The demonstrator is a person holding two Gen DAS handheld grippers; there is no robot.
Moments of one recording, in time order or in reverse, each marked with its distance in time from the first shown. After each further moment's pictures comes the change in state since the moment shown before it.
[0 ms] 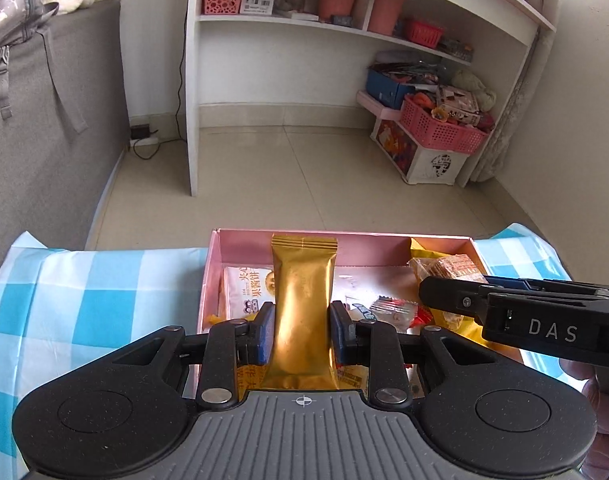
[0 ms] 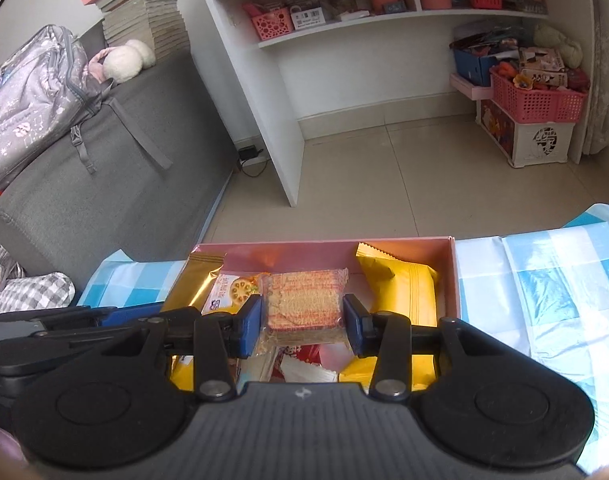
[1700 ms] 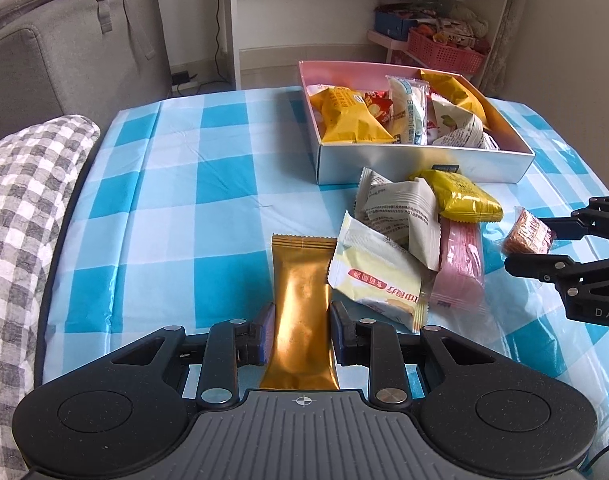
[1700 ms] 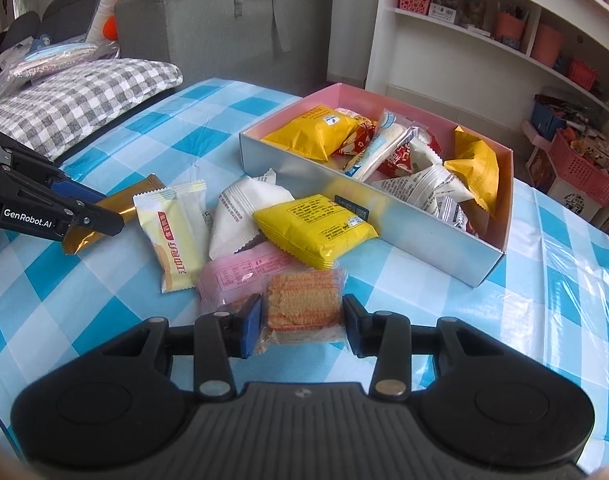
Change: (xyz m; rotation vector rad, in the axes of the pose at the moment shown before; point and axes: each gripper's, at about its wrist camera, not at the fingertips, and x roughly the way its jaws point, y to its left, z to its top) left arm -0.132 0.055 -0.174 0.078 0.115 0.074; right arm -0.085 0.055 -0.150 -0.494 0.083 0.000
